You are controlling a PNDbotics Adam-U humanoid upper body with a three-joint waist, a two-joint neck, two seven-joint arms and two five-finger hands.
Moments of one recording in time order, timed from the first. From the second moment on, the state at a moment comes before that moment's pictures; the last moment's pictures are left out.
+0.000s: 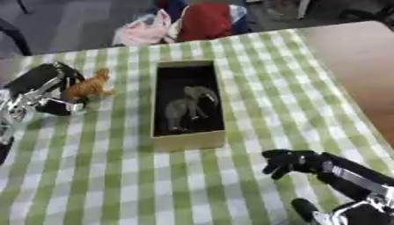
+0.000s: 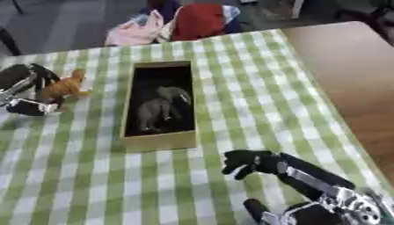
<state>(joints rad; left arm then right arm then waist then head) -0.79 0.61 -0.06 -0.86 -0.81 -0.49 -0.05 -0.15 -0.39 0.27 -1.91 -0.03 -0.27 0.71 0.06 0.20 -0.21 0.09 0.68</state>
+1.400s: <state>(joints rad) -0.94 0.47 -0.15 -0.96 -0.75 -0.54 -0.16 -0.20 -0.39 0.30 -1.90 -0.04 -0.26 0.77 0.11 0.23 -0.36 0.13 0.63</state>
